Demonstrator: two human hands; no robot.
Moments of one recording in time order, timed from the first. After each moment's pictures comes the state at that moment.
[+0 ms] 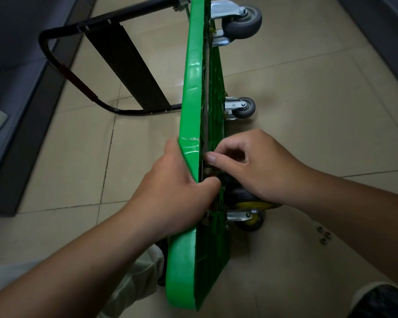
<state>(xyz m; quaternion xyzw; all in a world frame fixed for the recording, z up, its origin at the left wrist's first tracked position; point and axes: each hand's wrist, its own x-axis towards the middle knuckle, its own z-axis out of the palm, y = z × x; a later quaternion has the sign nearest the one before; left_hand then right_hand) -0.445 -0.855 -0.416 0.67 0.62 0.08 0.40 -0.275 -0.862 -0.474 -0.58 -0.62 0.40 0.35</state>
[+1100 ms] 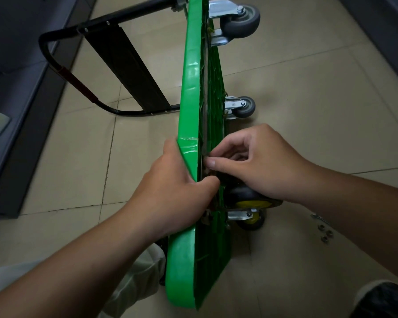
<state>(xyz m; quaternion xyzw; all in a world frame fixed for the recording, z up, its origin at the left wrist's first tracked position) -0.447 -0.855 -0.420 0.67 0.62 0.09 0.40 -0.269 -0.861 -0.472 -0.54 -0.57 0.48 0.39</state>
